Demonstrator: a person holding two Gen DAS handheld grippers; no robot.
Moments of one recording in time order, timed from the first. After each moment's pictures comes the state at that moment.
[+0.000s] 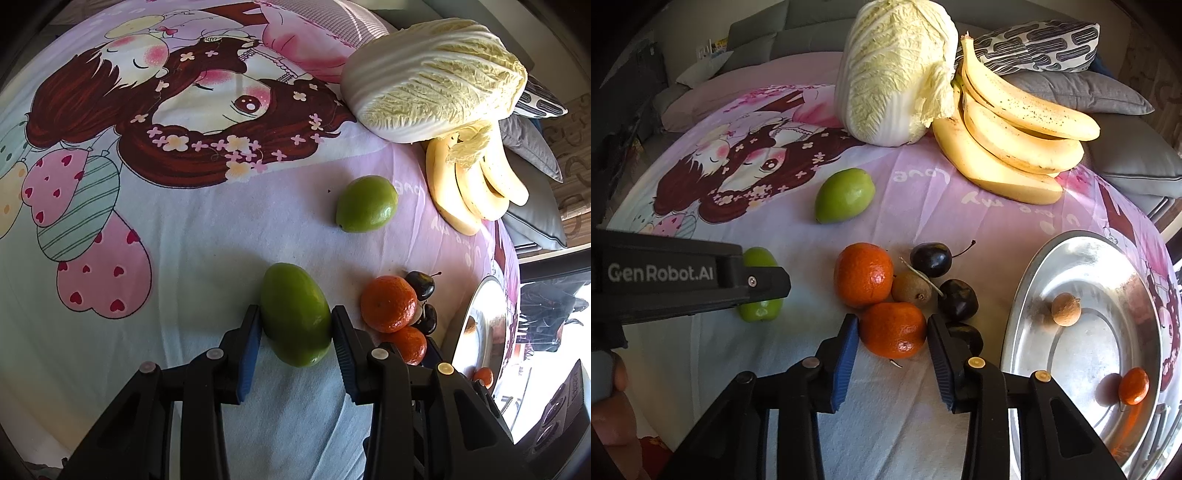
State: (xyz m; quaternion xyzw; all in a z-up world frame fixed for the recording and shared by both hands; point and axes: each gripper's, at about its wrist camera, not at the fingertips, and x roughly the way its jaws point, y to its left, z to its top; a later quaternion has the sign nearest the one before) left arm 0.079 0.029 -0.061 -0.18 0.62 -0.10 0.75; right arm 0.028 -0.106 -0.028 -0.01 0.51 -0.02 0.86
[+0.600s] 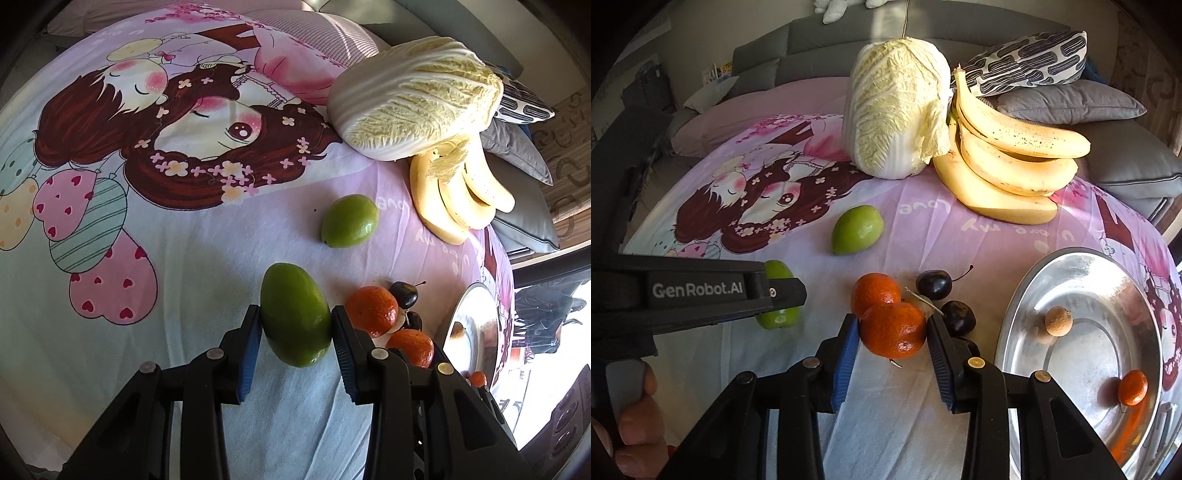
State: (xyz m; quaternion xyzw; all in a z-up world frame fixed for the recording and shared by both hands) left arm 0.069 0.042 -0.030 -0.18 0.60 -0.11 0.77; right arm 0.020 -0.107 -0.004 0.02 0.47 0.00 0.88
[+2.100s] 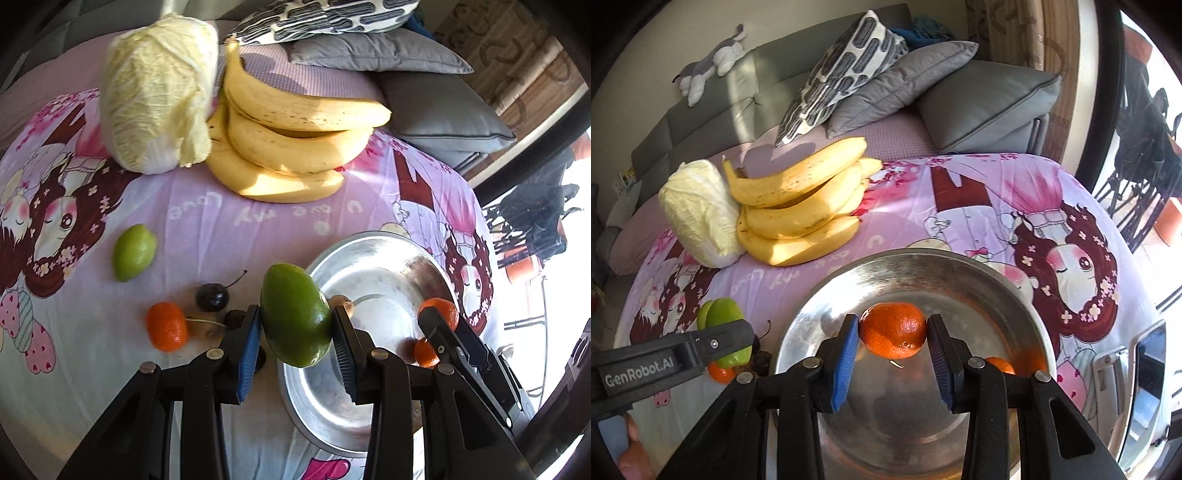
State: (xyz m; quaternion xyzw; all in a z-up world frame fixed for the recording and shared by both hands) left arm 0.057 -0.138 0.037 -0.01 0.58 -0.23 0.78; right arm -0.027 -0.295 0.032 0.17 0.43 -0.20 0.87
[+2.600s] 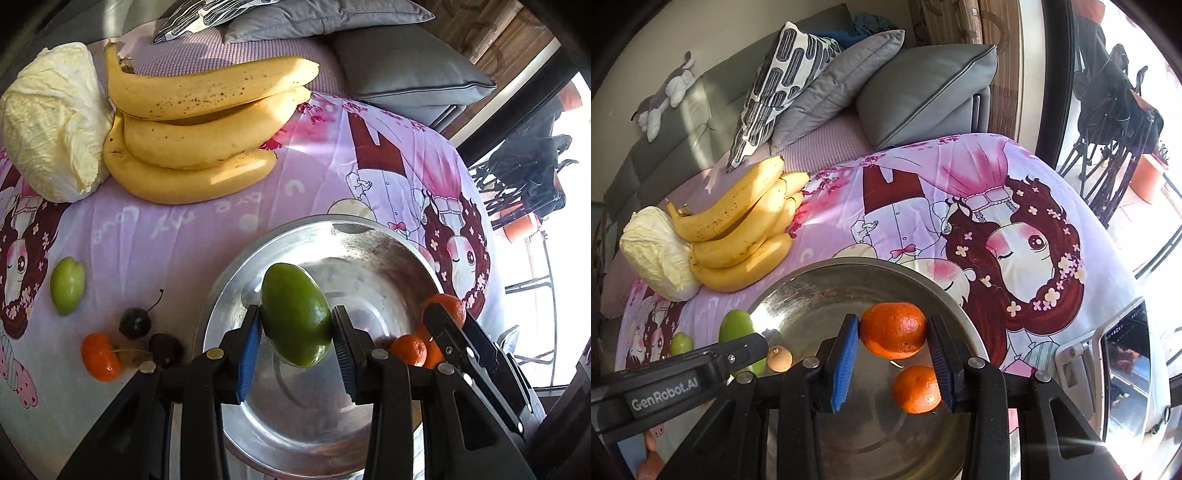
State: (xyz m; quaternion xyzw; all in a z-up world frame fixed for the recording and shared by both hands) left arm 0.054 -0.211 0.022 0.05 0.60 -0.27 0.75; right arm -0.044 -0.339 0.022 0.21 0.43 -0.24 0.85
